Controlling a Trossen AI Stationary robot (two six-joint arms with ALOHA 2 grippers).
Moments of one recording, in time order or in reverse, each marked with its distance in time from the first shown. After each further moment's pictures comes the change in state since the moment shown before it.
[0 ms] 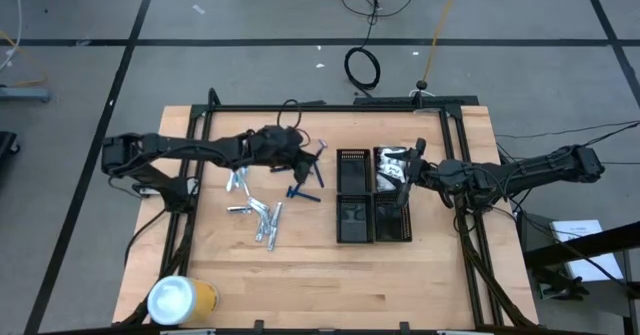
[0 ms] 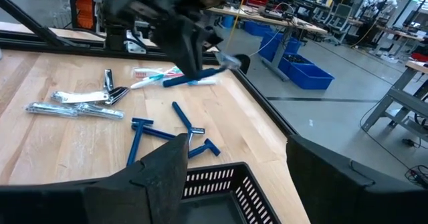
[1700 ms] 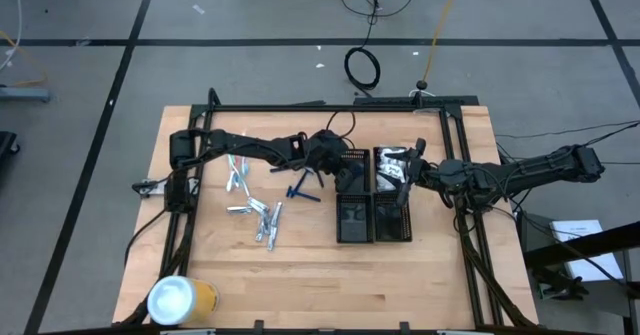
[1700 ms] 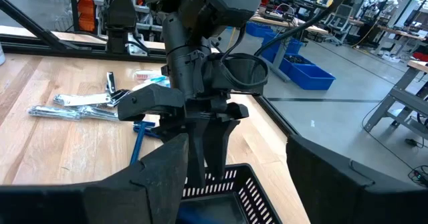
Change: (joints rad) left arm -0.010 0.516 0.427 -0.040 0.104 0.020; right arm 0.002 0.000 0.000 0.006 0.000 0.008
